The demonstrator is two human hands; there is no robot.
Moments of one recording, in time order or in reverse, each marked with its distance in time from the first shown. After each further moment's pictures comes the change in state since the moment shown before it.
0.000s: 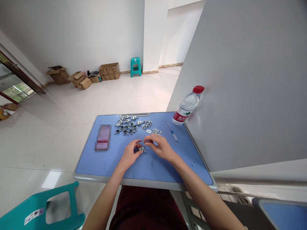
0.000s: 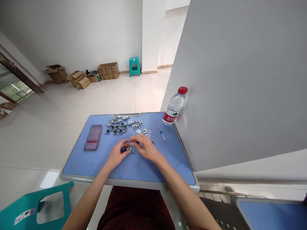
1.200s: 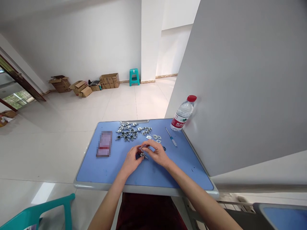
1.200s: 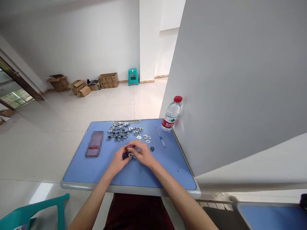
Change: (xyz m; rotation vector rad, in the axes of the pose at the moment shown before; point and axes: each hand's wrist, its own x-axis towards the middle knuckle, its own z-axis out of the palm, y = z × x) left_hand 0.000 -0.009 0.003 -0.036 0.018 0.079; right_hand 0.002 -0.003 0.025 0.124 0.092 0.050
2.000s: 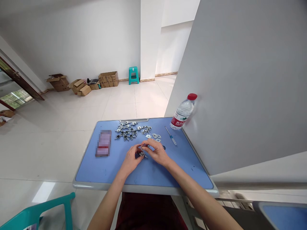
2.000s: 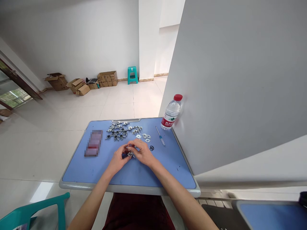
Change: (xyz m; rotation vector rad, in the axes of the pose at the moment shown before) left_hand 0.000 0.000 0.000 0.008 -0.007 -0.005; right_hand 0.001 0.001 -0.004 -0.061 -0.024 -0.041
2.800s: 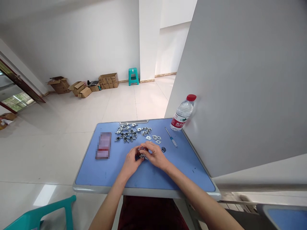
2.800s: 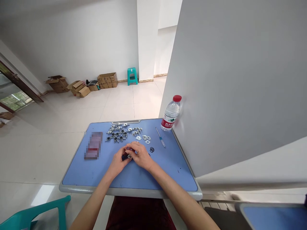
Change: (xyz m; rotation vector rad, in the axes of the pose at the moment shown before) left_hand 0.000 0.005 0.000 0.028 0.025 -0.020; right_hand 0.001 -0.003 0.008 -0.043 -0.005 -0.009
